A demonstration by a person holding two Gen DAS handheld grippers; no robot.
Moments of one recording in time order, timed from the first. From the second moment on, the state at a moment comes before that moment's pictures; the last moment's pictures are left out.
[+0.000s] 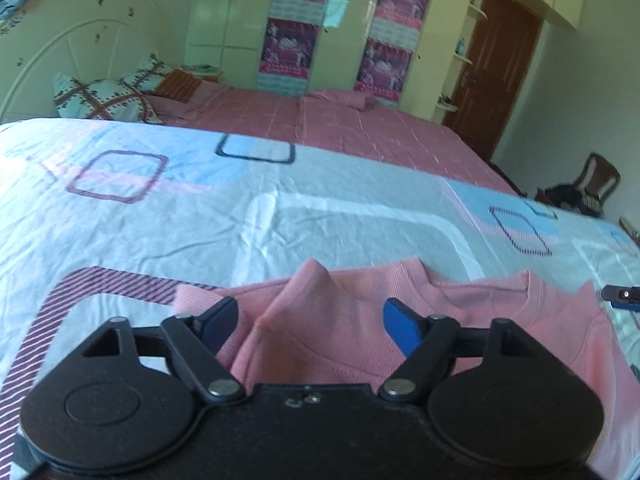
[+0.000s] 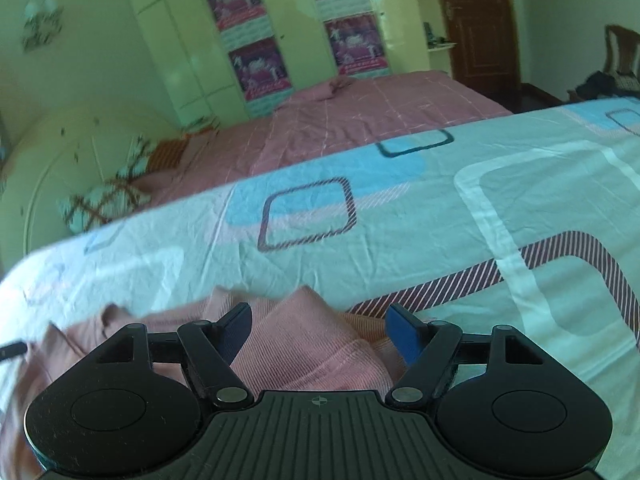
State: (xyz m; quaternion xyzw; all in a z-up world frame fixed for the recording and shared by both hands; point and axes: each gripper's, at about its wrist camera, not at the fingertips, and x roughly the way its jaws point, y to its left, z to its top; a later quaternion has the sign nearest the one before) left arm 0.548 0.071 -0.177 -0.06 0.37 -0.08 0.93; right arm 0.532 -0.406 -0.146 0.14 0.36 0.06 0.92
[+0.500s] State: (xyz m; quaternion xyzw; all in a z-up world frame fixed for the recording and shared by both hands) left arm 0.541 0.069 -0.185 -0.02 0.34 -0.07 0.94; right arm 0.544 -0.385 -0.172 0.01 0.39 0.10 0.91
